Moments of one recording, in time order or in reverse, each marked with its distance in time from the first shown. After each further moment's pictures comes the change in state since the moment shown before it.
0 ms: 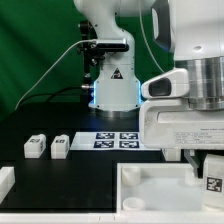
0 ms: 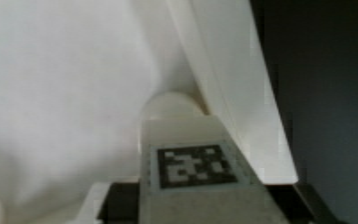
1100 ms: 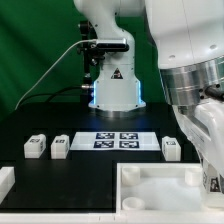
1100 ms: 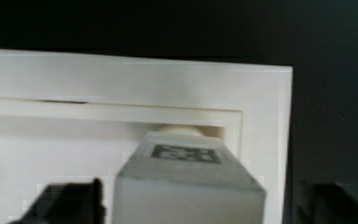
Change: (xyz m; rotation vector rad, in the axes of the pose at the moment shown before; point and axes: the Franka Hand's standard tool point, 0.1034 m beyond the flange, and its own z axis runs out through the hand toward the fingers) arm 0.005 -0.001 0.000 0.033 -0.132 1.014
